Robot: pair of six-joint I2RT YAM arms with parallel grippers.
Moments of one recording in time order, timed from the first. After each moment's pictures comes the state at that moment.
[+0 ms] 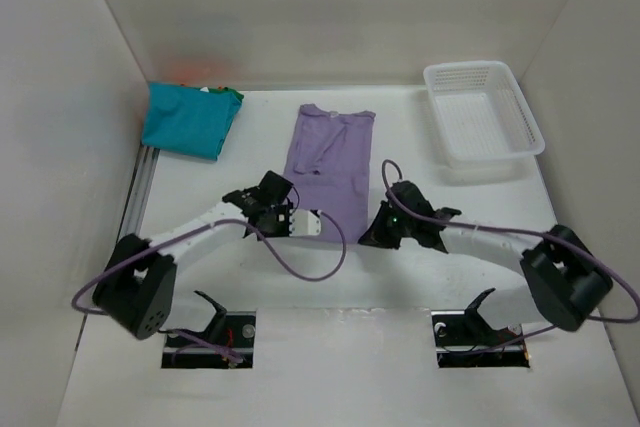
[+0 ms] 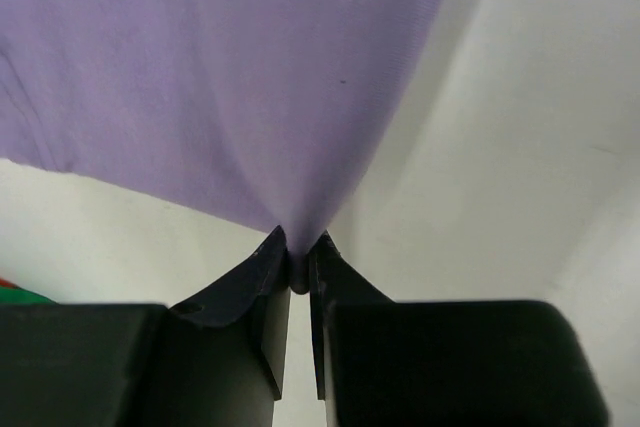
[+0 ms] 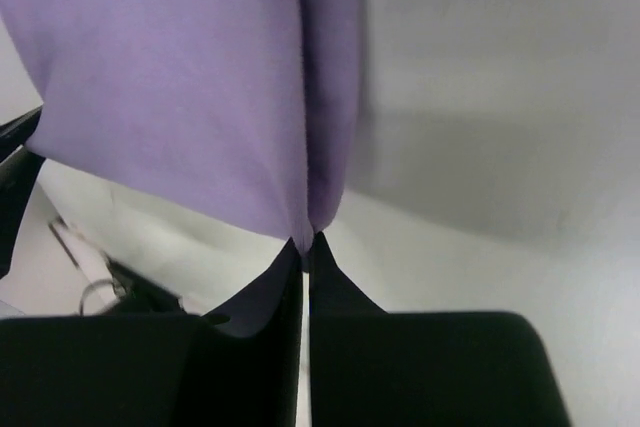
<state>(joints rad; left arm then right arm) -0.55 1.43 0.78 -0.50 0.05 1.00 0.64 1.45 0.65 -0.10 -0.19 1.07</state>
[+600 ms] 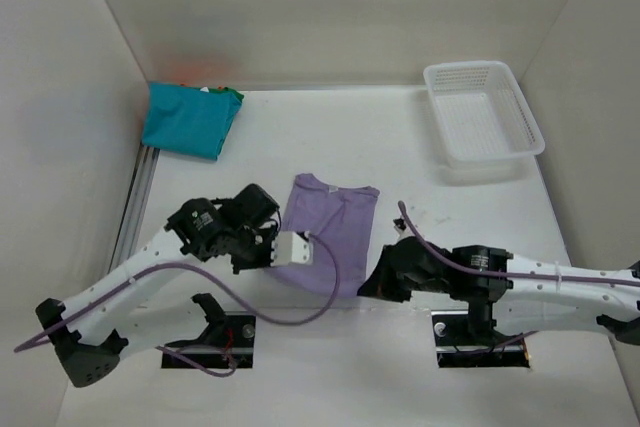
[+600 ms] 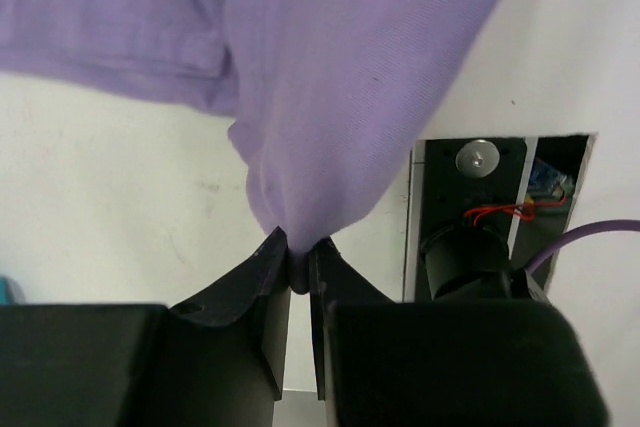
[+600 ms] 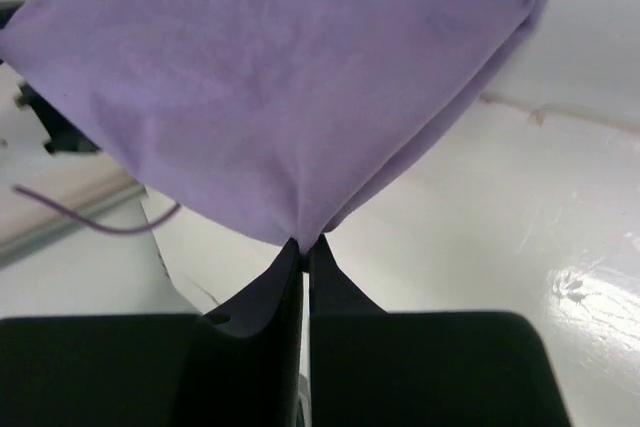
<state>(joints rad) -0.95 0.95 1.04 -1.31 0.14 0.71 1.36 0.90 0.76 -0.66 0.14 1.45</state>
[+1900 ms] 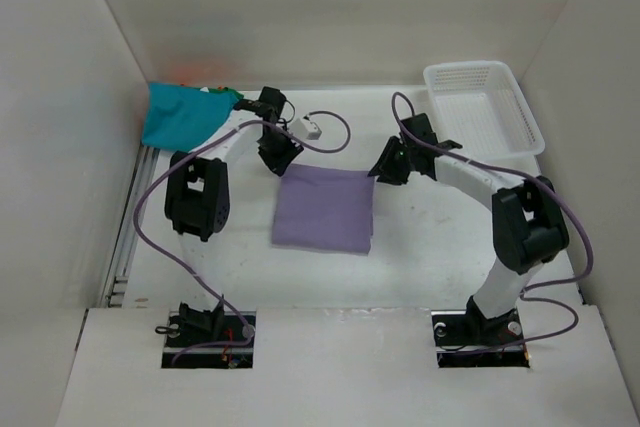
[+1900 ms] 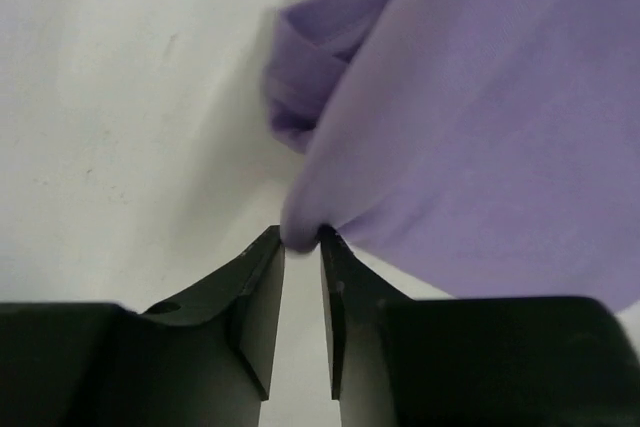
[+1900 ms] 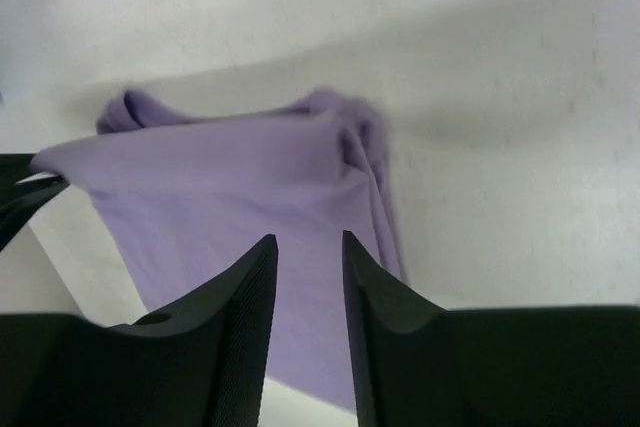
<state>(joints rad) -0.32 2.04 1.68 -0.95 0.28 0.68 0.38 1.70 1.15 -0.36 -0.17 0.85</state>
